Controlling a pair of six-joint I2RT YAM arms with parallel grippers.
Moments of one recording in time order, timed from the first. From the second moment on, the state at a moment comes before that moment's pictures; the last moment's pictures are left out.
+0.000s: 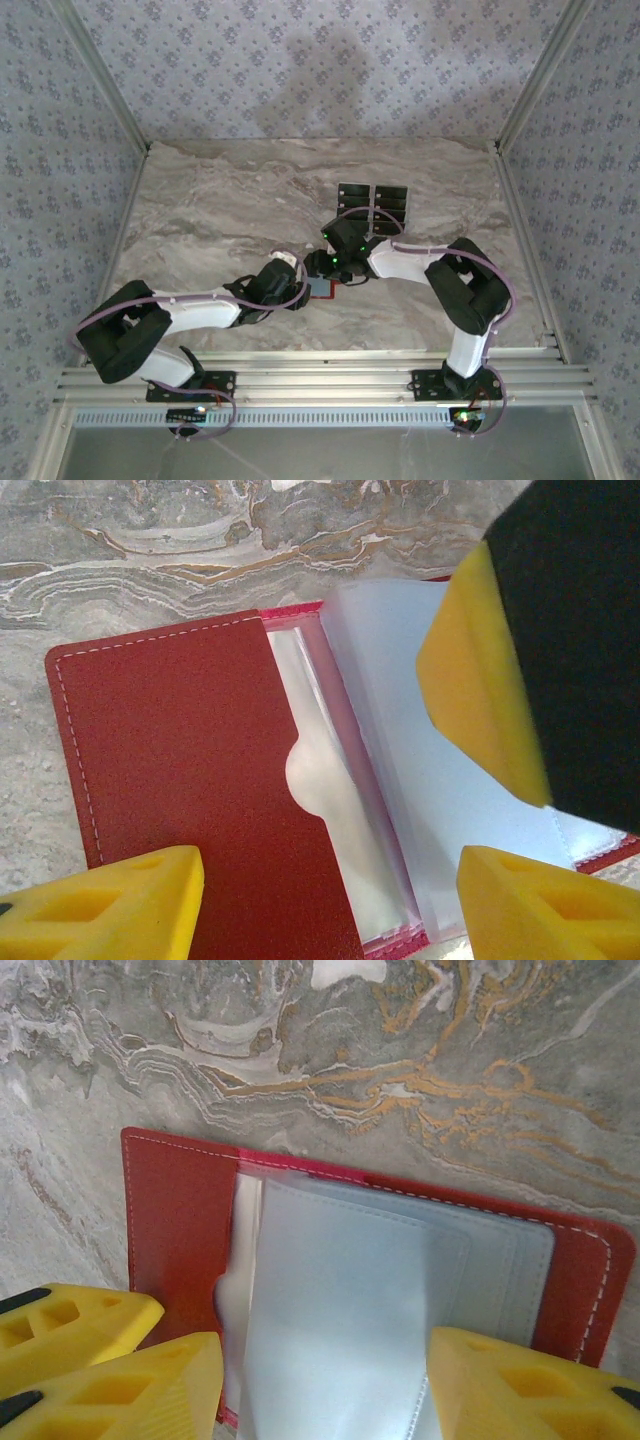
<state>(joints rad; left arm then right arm) -0.88 1.42 0.51 0.08 -0.20 -0.51 0.76 1.79 1.00 -0.17 -0.25 0.81</state>
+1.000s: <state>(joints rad) -0.88 1.05 0.37 0.09 -0.28 -0.51 0.82 1.89 1.16 -0.18 -0.29 0.82</state>
